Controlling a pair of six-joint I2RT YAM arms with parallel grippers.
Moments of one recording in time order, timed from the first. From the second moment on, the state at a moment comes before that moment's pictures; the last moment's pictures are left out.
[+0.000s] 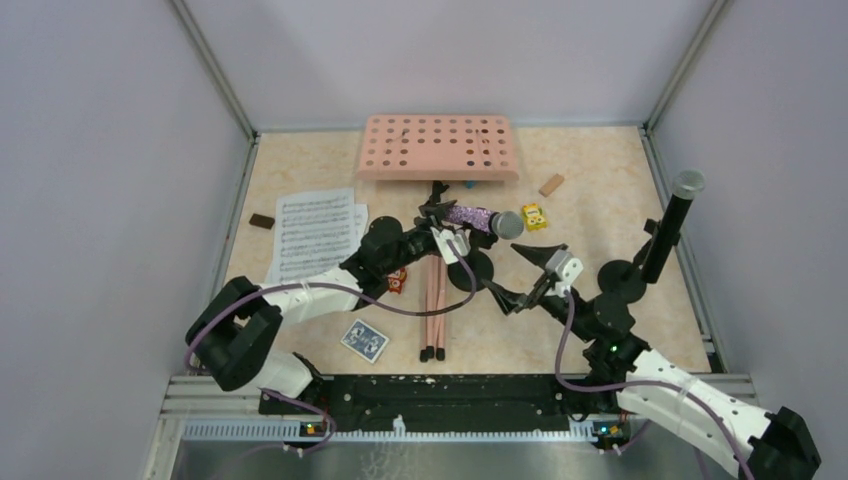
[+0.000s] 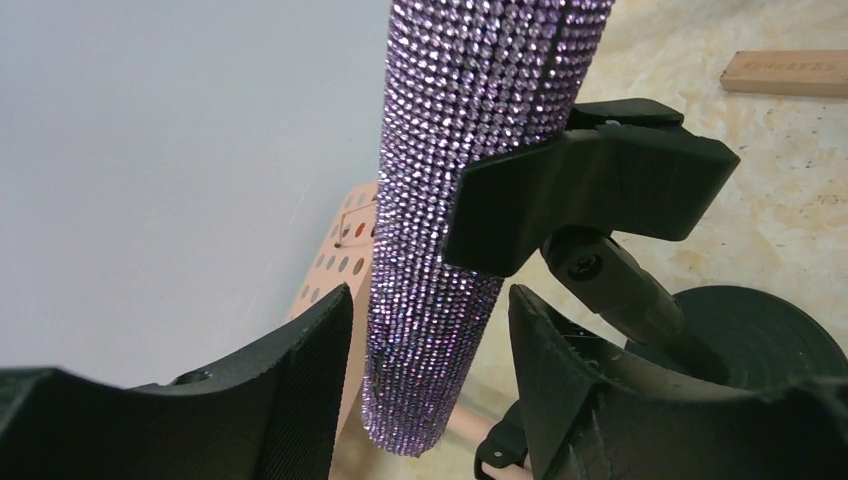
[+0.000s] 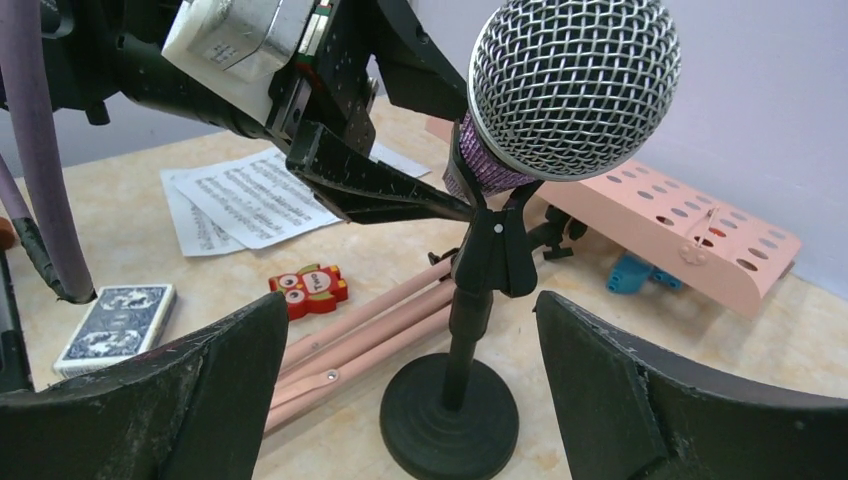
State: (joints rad) left arm -0.76 1.43 0.69 0.73 0.25 0.75; right arm 0.77 0.51 0.15 0.58 -0.10 -0.05
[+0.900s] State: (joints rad) left arm -0.74 1.50 0.71 0.78 0.31 0.72; right arm 0.55 0.98 0.22 0.92 -0.32 -0.14
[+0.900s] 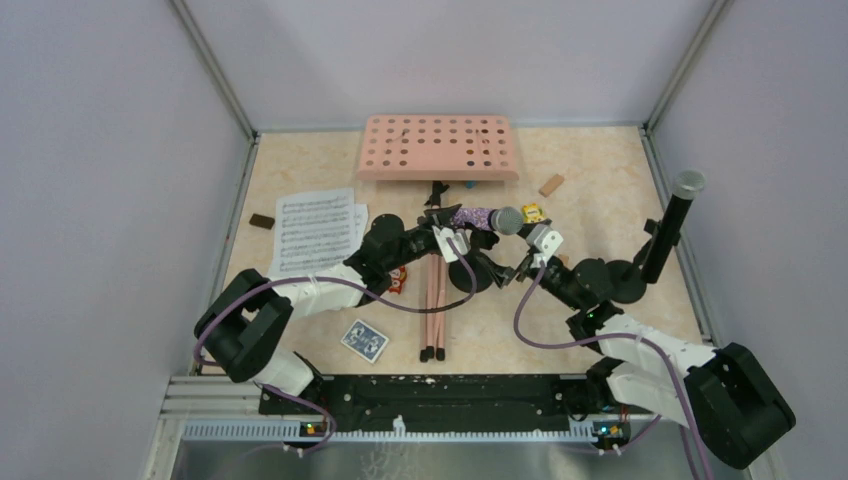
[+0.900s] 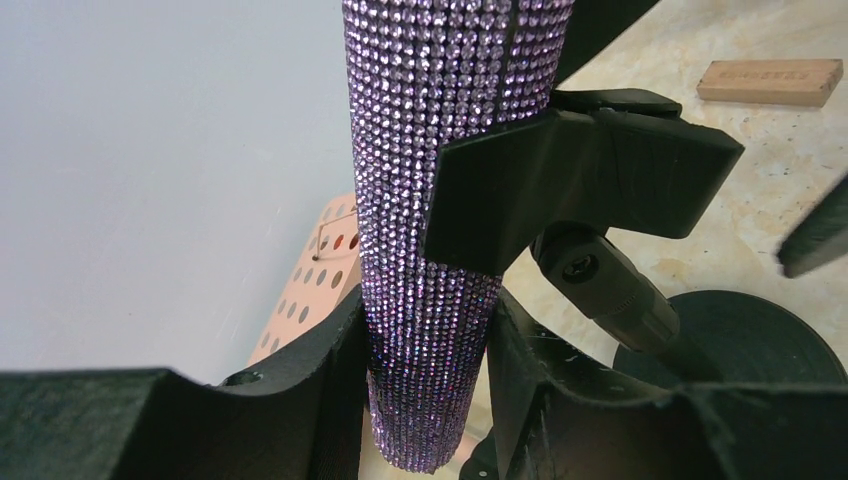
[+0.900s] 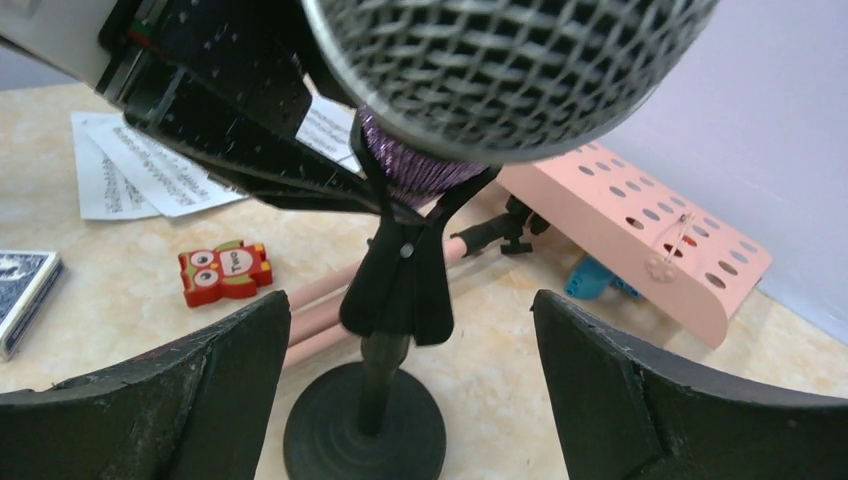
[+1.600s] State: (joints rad) left arm -0.74 1.50 0.69 0.81 0.33 0.69; right arm 0.52 1.14 0.29 1.03 -0.43 -0.12
